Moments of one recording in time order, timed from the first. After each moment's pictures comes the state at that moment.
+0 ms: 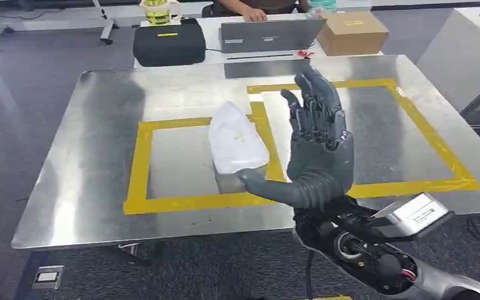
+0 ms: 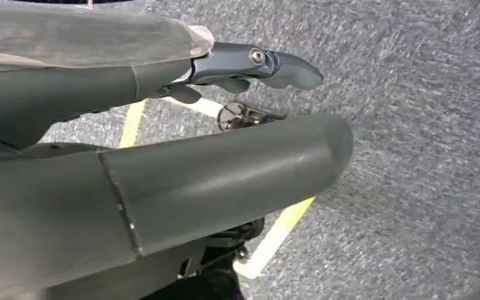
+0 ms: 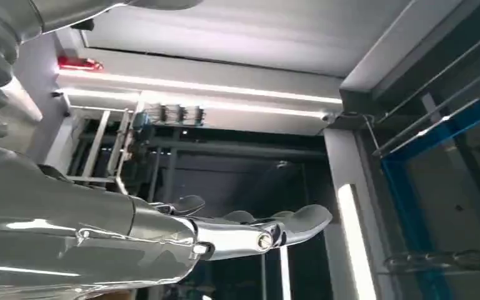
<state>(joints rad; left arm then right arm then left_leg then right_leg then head) -0.14 0.07 -0.94 -0.21 1.24 0.15 -0.21 -0.38 -0.12 0.64 -2.01 0.04 -0.59 -0.51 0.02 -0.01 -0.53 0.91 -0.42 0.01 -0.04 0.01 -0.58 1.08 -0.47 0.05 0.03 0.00</state>
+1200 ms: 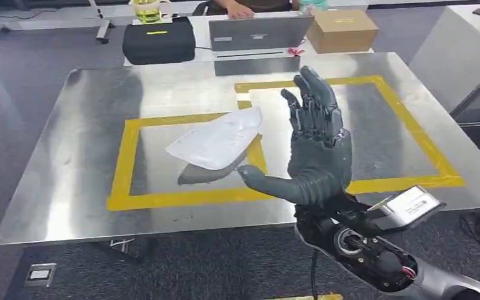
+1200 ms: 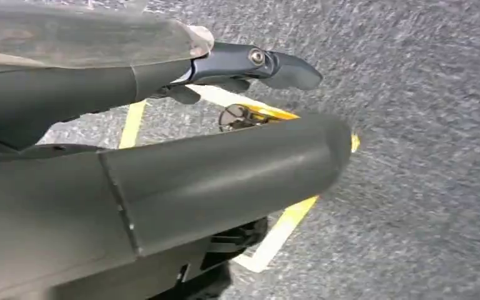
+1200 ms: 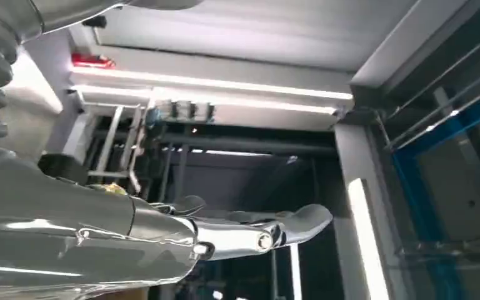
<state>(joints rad) -0.14 0.07 -0.94 -0.21 1.24 0.15 -0.20 -0.38 -0.12 0.63 -1.98 0.02 -0.57 -0.51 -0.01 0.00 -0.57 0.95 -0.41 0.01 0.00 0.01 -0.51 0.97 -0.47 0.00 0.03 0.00</state>
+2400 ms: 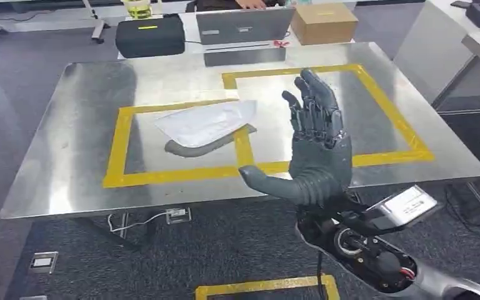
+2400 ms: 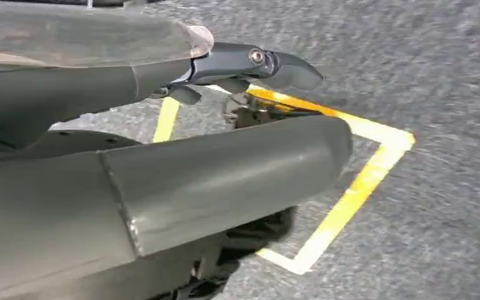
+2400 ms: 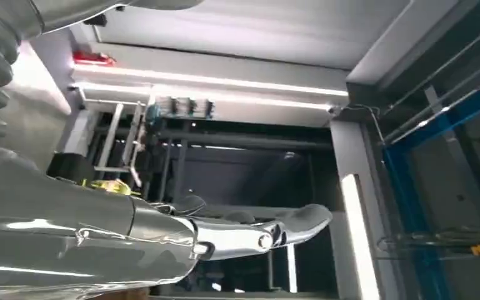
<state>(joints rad) -0.15 0.07 -0.94 -0.21 1.22 0.15 -0.17 -0.34 -0.12 0.59 -1.99 0.04 -0.55 -0.51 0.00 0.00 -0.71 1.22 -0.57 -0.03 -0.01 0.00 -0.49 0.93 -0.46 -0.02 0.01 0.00</state>
